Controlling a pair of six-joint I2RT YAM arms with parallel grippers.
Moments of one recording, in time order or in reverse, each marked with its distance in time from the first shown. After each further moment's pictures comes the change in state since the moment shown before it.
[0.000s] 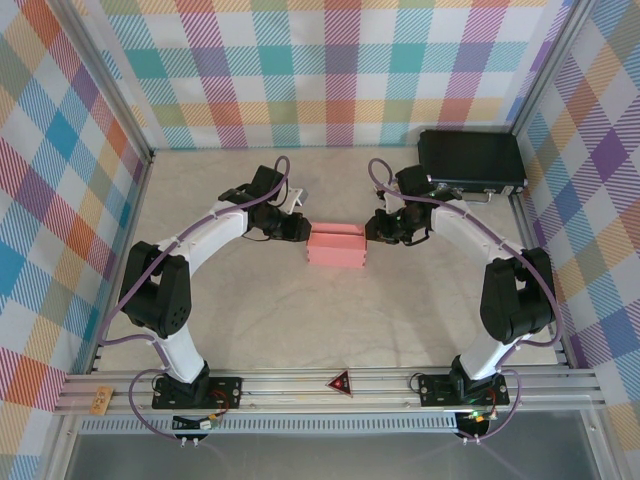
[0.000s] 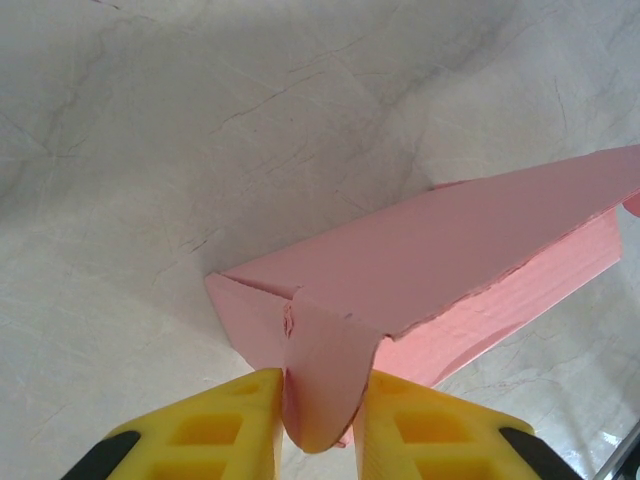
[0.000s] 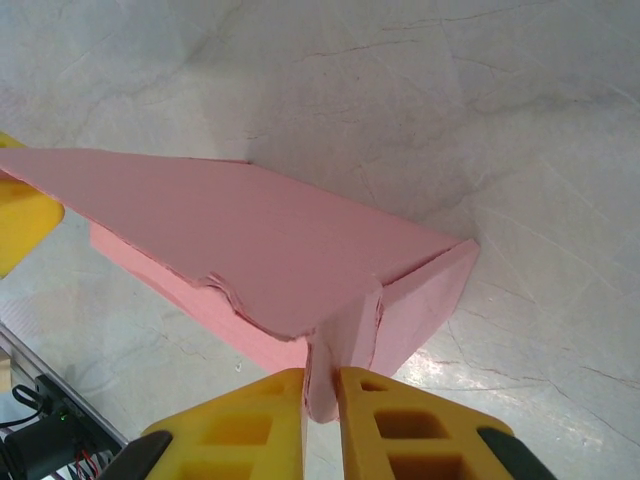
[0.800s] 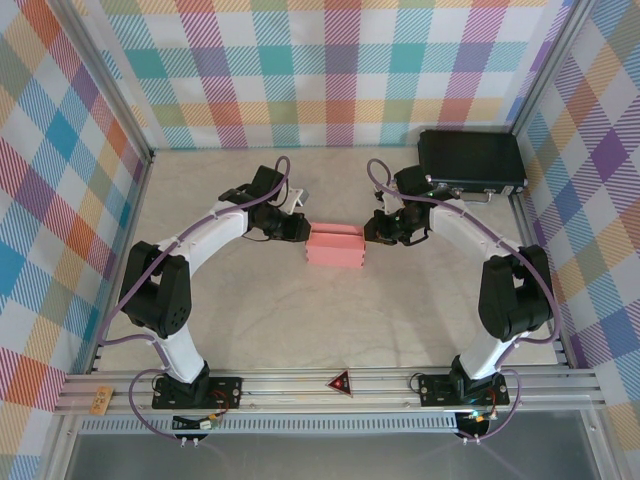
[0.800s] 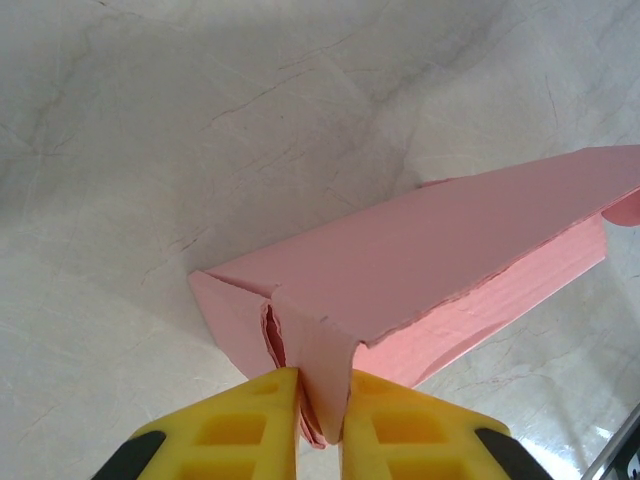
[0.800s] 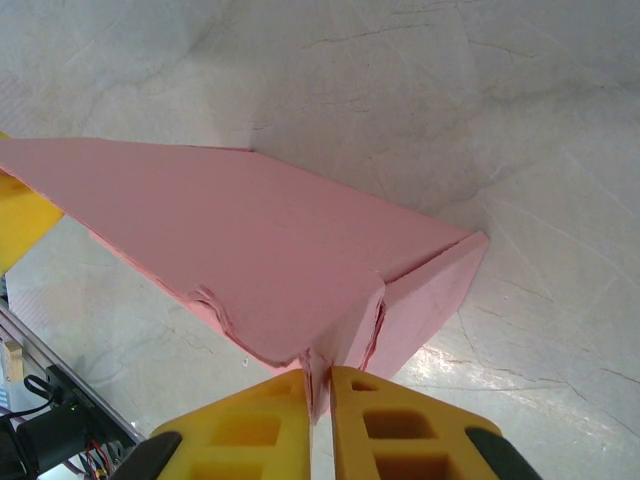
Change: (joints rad) left arm -0.003 0.000 0.000 -0.001 0.013 0.000; right arm 0.002 0.021 0.001 -0.002 -0.026 0.000
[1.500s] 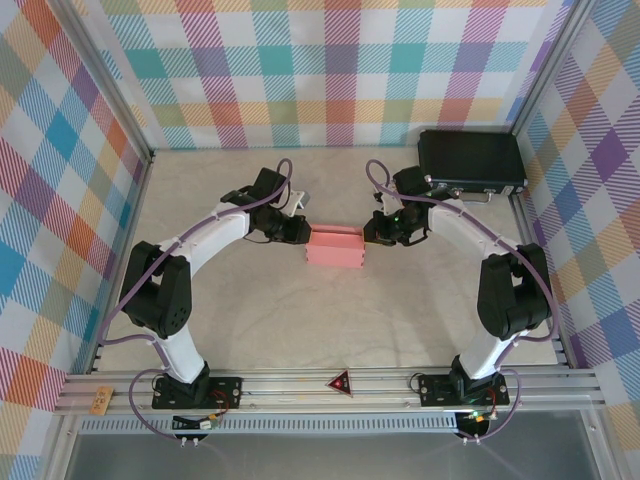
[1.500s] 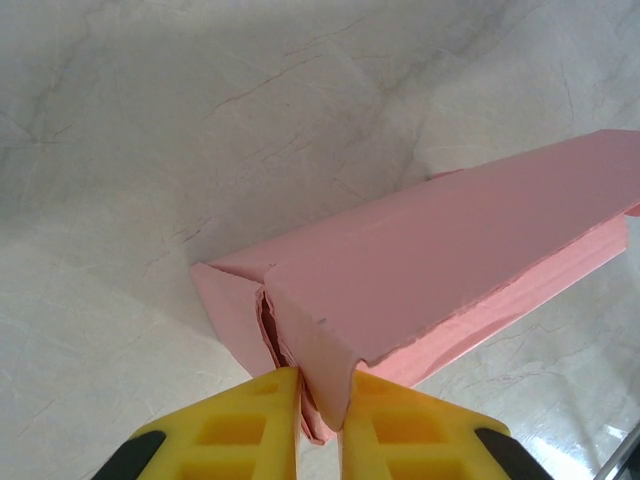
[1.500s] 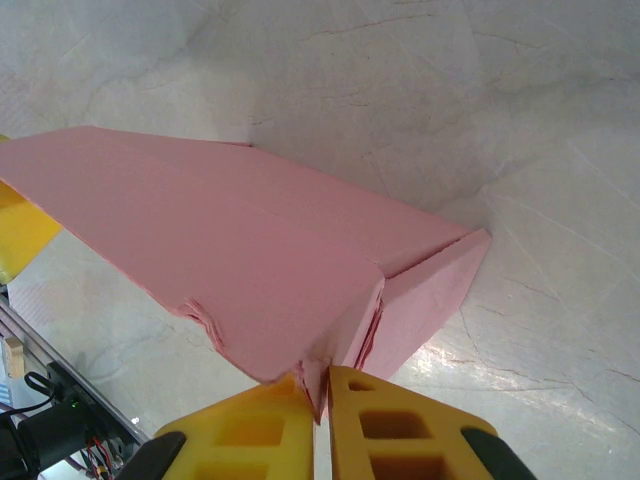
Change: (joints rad) left arm -0.012 0.000 -0.011 0.000 -0.023 0.000; right arm 0.003 0.010 0.000 0.000 -0.007 0.000
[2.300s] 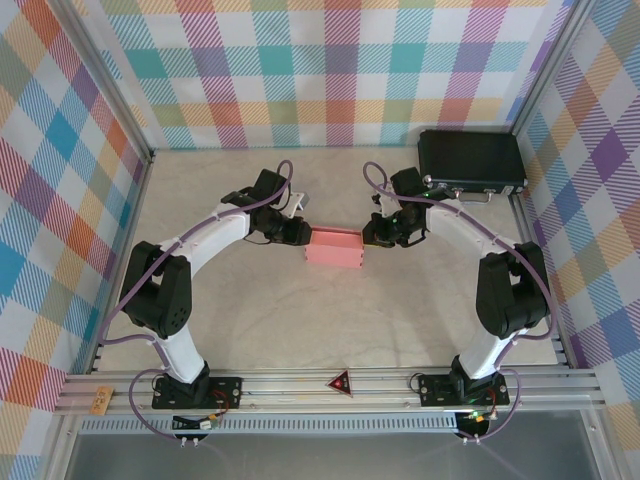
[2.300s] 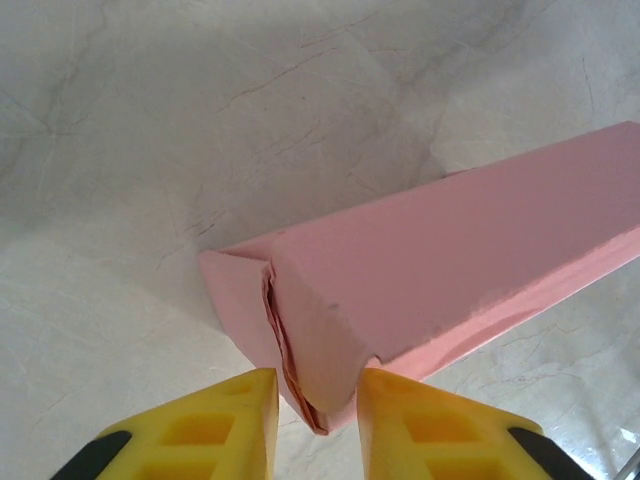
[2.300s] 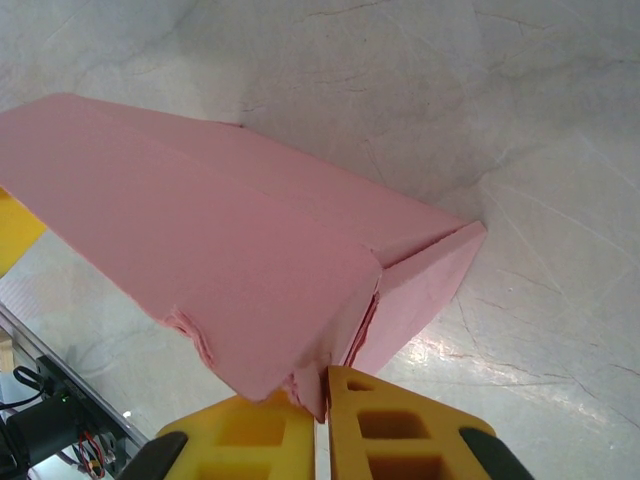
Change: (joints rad) left arm -0.001 0.000 -0.009 0.000 -0.022 0.003; right arm 0.012 0.011 0.002 -0.016 0.011 -0.008
